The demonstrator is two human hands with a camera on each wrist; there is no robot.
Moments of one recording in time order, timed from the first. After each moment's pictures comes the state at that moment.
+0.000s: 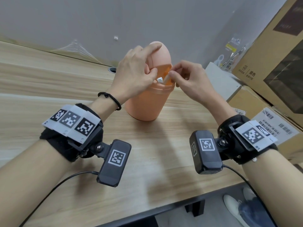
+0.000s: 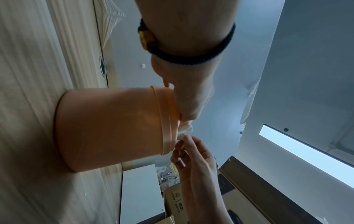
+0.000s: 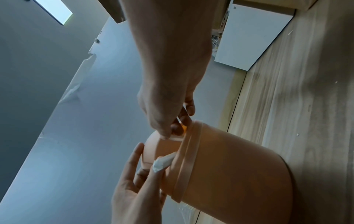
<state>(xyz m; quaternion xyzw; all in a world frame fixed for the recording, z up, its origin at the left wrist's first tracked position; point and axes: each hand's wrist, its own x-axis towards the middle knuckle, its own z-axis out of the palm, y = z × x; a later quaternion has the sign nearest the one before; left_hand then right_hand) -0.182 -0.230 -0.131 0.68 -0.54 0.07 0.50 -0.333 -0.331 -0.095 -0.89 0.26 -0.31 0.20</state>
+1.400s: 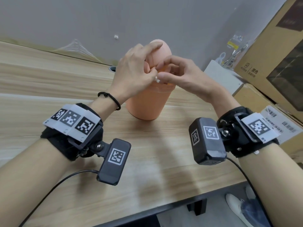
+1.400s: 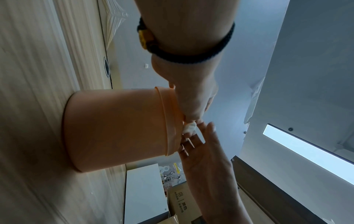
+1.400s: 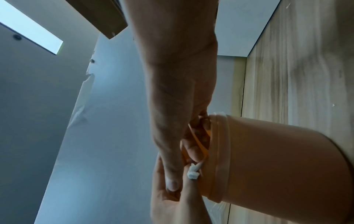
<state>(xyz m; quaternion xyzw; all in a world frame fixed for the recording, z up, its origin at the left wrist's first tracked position) -0.181 -0.231 -0.134 0.66 -0.54 0.08 0.52 -0.329 -0.318 -0.079 -0.90 0.17 -0.16 0.36</state>
